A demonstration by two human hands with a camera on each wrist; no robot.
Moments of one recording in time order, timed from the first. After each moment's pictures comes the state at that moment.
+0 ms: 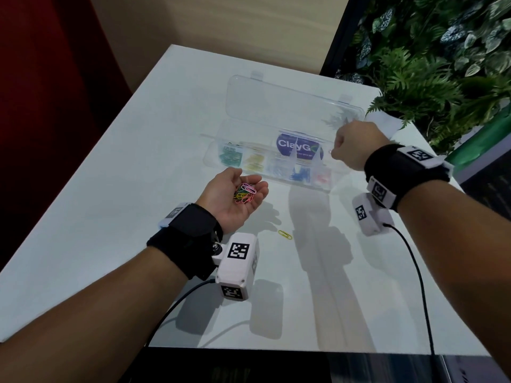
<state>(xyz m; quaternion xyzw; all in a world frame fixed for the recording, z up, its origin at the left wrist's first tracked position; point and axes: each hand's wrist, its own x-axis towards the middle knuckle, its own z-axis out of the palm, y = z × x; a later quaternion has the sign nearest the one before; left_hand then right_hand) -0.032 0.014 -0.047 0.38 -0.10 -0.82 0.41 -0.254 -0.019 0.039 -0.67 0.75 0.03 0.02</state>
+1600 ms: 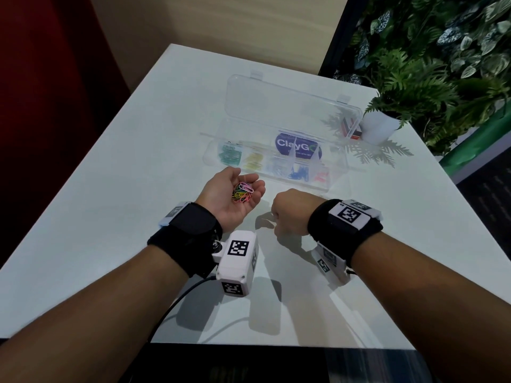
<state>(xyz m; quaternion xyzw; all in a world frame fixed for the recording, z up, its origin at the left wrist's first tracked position) -0.029 0.016 -0.050 0.38 -0.10 -0.82 0.42 -0.168 0.036 -0.038 -0.74 0.63 0.21 0.11</state>
